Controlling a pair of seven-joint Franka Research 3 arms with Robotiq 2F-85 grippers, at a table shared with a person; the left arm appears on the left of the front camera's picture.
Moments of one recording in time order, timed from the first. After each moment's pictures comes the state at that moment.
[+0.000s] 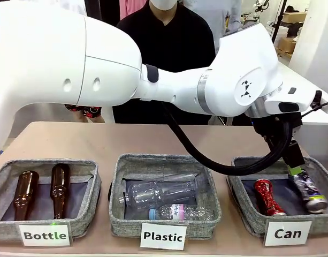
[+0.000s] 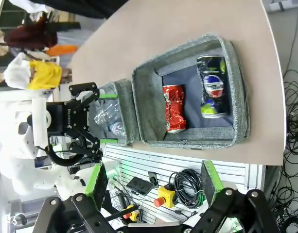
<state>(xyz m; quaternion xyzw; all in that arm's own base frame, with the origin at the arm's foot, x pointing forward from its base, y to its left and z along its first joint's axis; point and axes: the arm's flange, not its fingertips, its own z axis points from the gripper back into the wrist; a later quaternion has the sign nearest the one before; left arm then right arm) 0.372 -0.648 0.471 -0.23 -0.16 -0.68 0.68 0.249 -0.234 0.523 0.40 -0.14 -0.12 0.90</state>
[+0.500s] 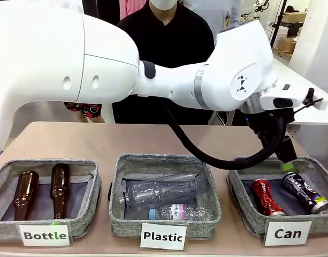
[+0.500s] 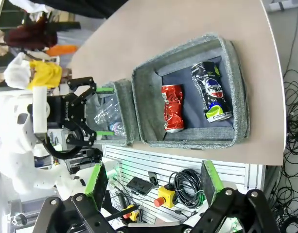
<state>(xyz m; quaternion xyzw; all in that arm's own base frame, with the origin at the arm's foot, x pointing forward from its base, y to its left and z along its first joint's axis) 0.391 -0.633 0.473 -0.21 -0.14 -0.67 0.70 0.249 -0.234 0.523 0.40 -0.14 -0.12 0.90</state>
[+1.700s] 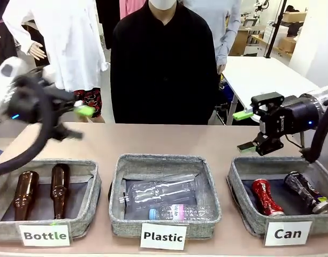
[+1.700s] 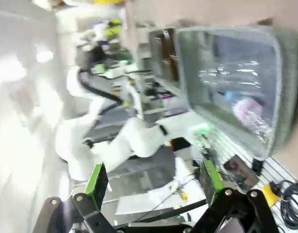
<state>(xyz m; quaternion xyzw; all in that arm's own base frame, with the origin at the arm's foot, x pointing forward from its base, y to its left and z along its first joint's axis) 0.379 -0.046 0.441 -0.56 -0.11 -0.05 0.82 0.380 0.058 0.453 0.62 0.08 -0.01 0.78</state>
